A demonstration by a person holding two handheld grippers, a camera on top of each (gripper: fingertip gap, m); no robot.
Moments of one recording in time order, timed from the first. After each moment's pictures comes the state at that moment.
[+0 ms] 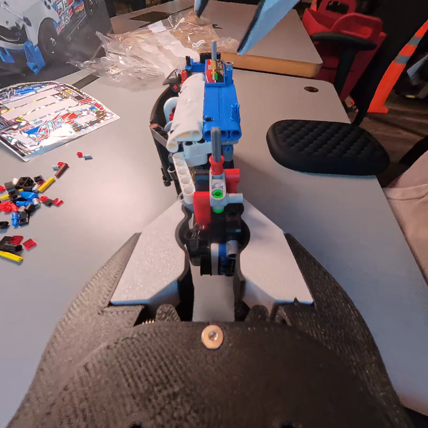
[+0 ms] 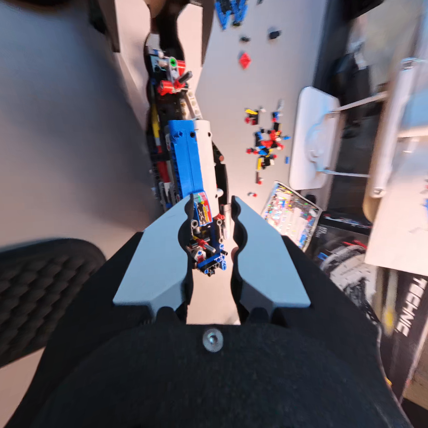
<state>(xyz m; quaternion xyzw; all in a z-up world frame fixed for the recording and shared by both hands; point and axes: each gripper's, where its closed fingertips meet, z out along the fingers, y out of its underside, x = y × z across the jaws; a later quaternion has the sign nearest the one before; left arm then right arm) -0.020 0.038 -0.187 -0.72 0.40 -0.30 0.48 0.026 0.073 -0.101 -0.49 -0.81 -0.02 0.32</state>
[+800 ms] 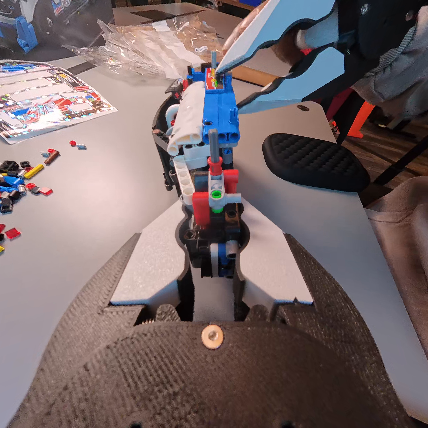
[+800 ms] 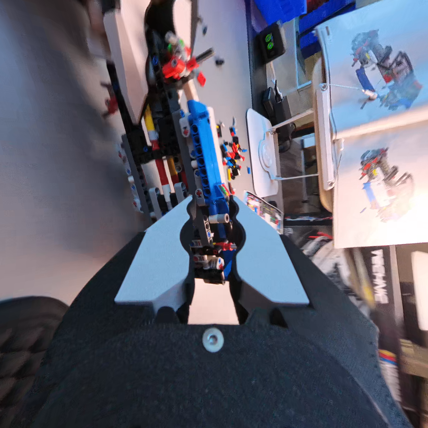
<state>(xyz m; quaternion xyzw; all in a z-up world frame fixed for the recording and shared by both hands) -0.023 0.041 -0.184 -0.73 0.36 -0.35 0.47 0.032 0.077 -0.131 -0.45 -0.74 -0.04 0.49</state>
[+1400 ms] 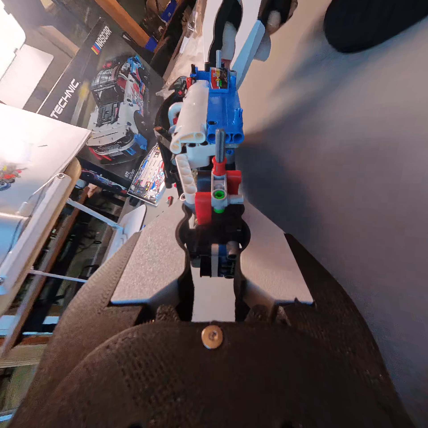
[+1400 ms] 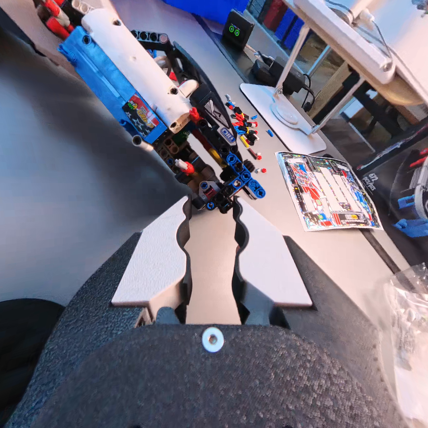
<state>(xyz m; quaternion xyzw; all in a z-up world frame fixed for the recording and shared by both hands) -0.049 0.061 -0.188 -0.58 0.56 0.03 0.59 0.077 0.128 -0.186 -0.58 -0.61 0.19 0.51</state>
